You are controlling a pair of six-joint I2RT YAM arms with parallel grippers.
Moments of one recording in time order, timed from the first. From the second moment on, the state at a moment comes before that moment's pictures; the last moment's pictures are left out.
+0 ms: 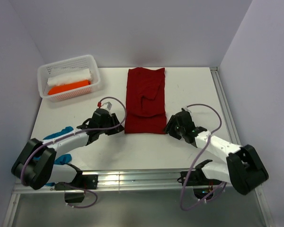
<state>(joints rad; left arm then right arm) -0.55 1.33 0.57 0.03 0.09 -0.72 0.44 1.20 0.46 -0.12 0.01 0.86</state>
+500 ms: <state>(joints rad) -0.62 1.26 0.38 0.26 0.03 -0.78 0.63 1.07 0.35 -0.06 0.25 0.93</state>
